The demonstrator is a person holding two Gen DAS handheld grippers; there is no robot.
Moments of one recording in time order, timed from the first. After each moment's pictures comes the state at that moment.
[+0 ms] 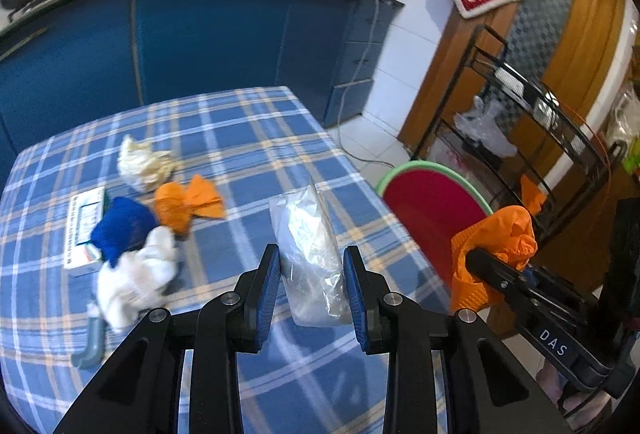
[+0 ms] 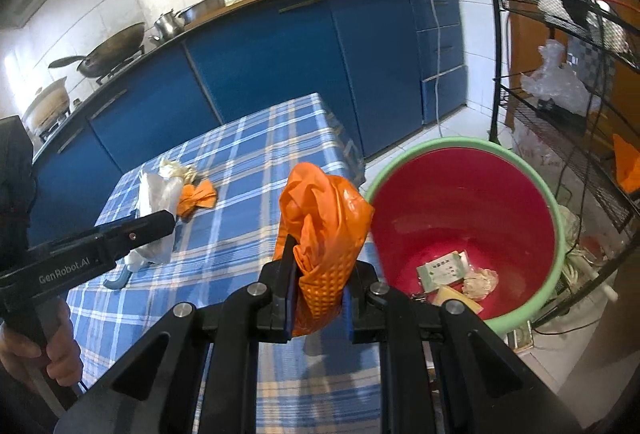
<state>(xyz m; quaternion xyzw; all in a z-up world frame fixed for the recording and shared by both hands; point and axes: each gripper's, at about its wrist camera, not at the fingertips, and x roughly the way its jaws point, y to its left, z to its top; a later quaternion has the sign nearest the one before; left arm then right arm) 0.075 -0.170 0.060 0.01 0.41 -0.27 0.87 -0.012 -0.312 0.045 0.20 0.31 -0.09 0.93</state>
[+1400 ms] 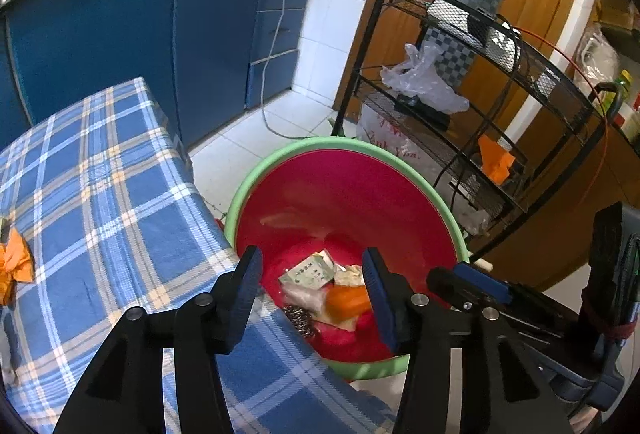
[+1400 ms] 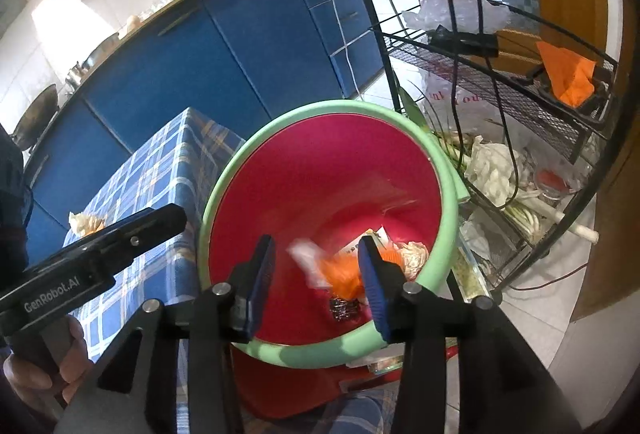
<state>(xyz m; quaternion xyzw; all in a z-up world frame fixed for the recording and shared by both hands) 0.086 -0.329 0.017 0.05 0.43 -0.36 0.83 -0.049 -0.434 -0.020 0.30 0.32 -0.19 0.88</state>
